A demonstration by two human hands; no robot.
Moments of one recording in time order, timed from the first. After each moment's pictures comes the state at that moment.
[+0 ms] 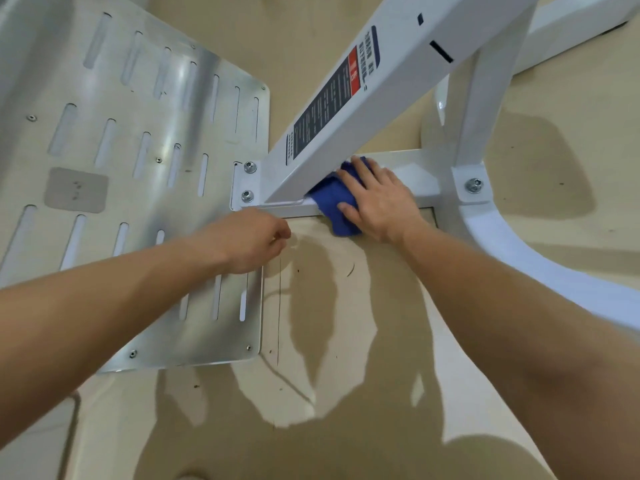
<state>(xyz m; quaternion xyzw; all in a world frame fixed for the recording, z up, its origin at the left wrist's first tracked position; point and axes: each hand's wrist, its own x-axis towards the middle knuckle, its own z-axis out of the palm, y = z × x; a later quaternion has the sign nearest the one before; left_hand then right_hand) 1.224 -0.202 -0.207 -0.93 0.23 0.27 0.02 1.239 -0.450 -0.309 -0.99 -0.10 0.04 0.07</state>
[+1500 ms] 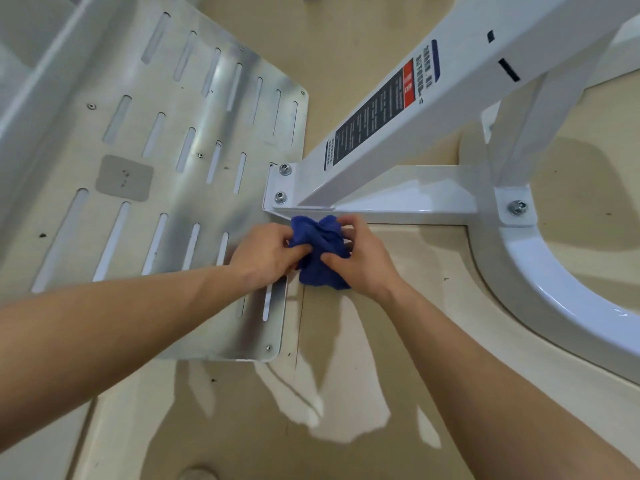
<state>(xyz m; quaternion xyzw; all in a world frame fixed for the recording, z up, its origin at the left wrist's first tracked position) 1.209 -0.178 -0.254 -0.95 0.03 0.20 -0.25 1.175 -0.363 -0.287 -0.78 0.07 0.14 0.60</state>
